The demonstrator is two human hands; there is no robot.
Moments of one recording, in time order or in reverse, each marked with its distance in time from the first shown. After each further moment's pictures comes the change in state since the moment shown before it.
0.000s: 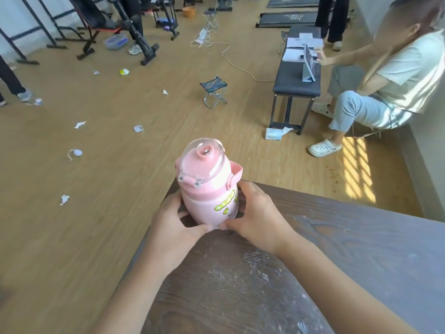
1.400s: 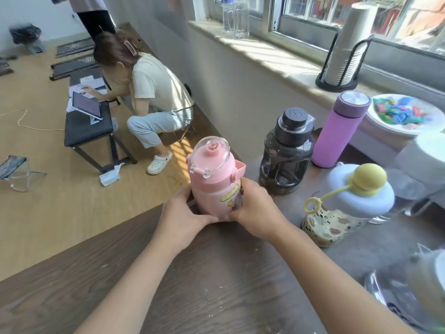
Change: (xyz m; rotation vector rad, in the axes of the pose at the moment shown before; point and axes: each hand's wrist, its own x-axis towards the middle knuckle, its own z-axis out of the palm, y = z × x) left_hand -0.146 0.316 0.464 0.126 -0.690 0.394; right_hand -0.354 0.242 -0.376 0.002 0.682 0.477
